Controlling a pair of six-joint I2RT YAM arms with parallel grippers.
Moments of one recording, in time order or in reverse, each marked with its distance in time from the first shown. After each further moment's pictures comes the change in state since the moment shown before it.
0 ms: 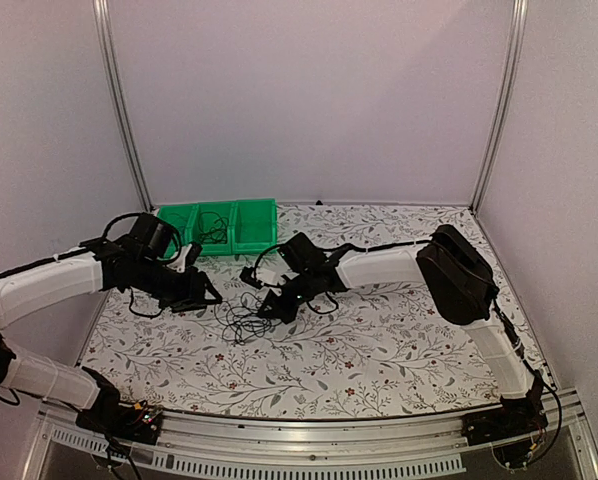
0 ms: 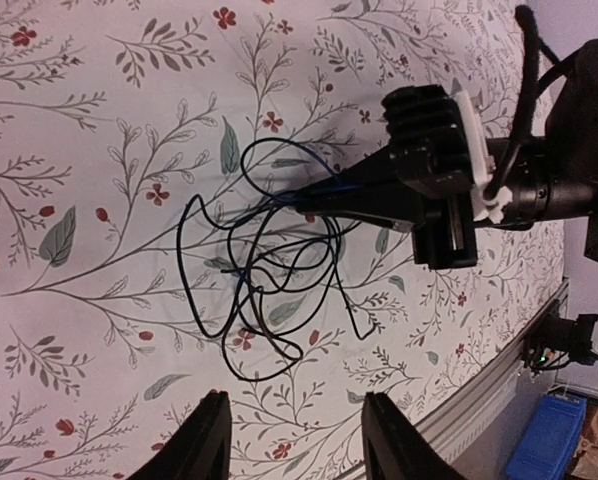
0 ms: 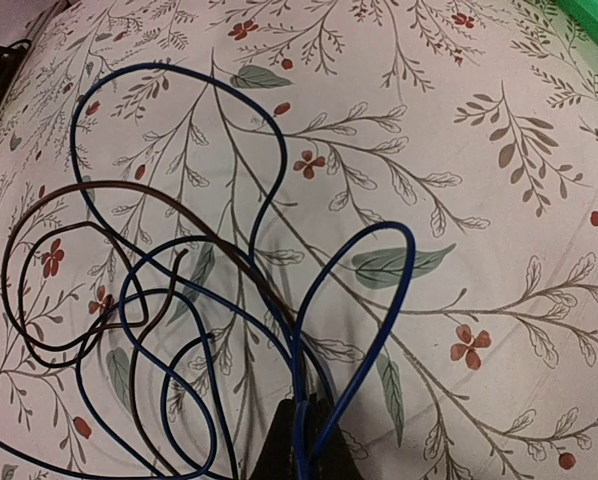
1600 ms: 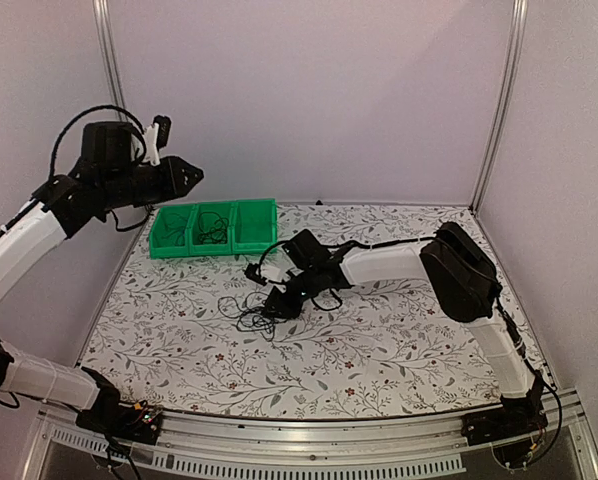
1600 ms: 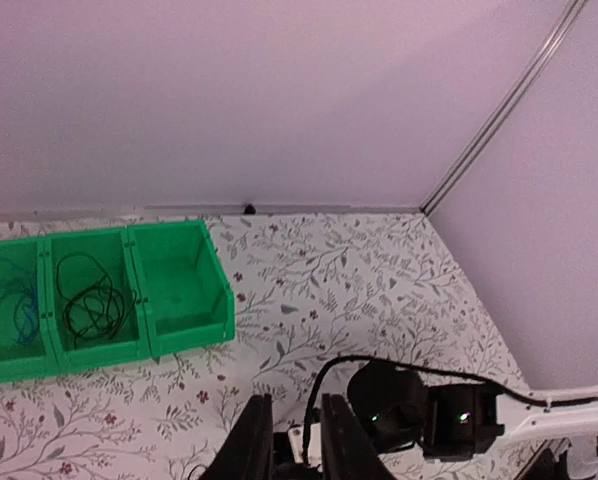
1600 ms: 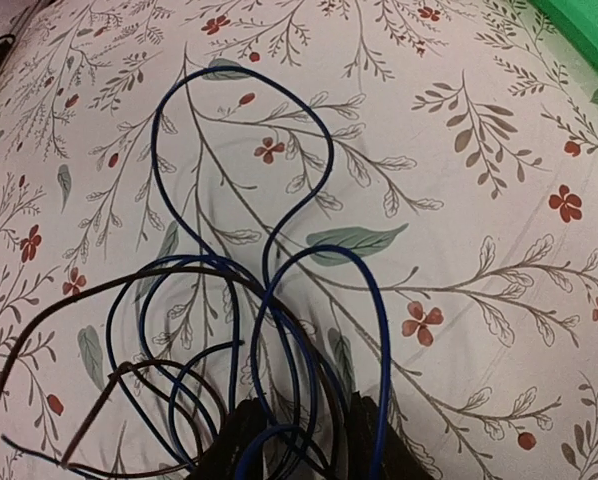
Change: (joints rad) left arm 0.000 -0.011 0.563 0.117 -0.286 0.144; right arm -0.021 -0.015 -0.018 0.003 0.025 -0.016
